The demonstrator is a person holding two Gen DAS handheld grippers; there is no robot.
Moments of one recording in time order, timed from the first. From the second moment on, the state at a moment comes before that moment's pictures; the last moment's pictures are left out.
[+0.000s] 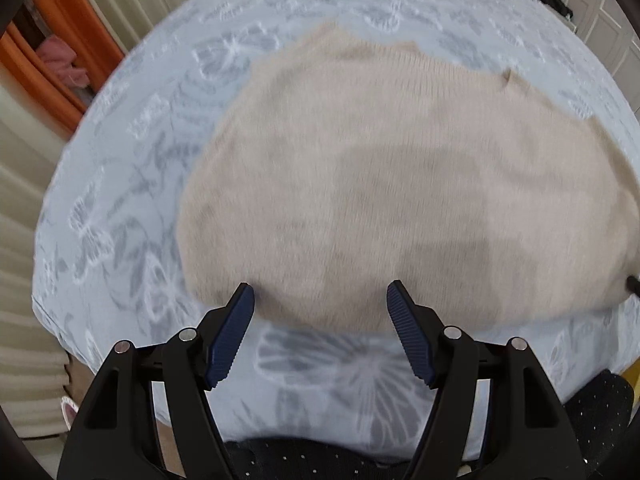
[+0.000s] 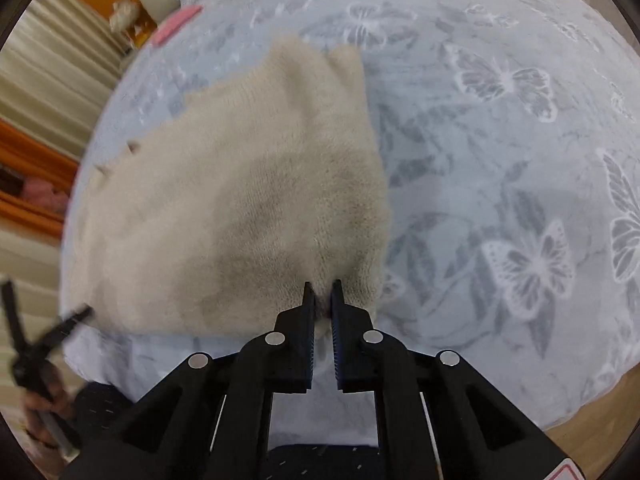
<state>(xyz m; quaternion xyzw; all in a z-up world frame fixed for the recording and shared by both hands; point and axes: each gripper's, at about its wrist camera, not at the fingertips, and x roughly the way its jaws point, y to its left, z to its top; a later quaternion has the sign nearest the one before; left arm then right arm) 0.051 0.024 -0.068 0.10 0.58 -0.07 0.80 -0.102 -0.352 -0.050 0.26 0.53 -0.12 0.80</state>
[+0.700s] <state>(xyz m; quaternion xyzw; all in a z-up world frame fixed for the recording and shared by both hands) 0.099 -0.006 -0.045 0.08 0.53 -0.07 0.84 -0.026 -0.359 -0.067 0.19 0.53 -0.15 0.81</state>
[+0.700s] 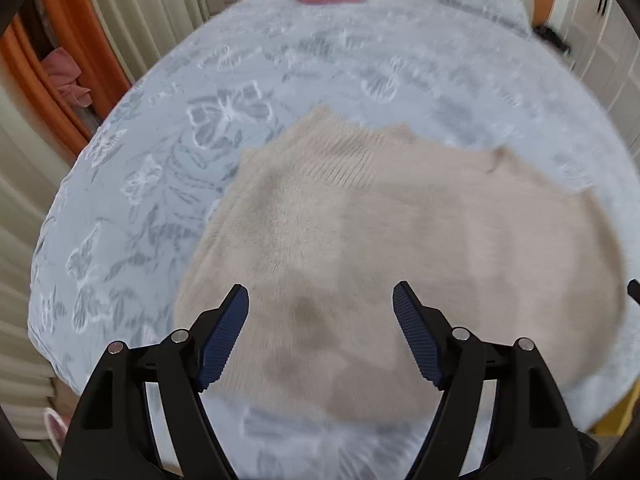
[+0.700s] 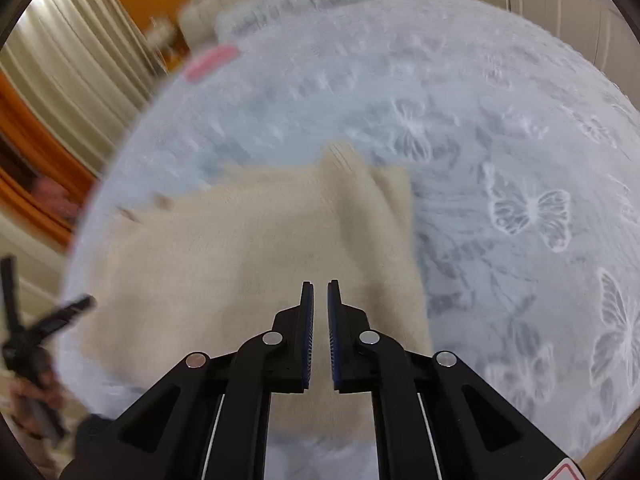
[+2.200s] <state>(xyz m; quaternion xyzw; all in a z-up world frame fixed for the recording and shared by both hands) 0.023 0.002 -0.044 0.10 0.54 -0.09 0.83 -0.095 -0.304 -0.062 0.25 0.55 -0.14 0.78</state>
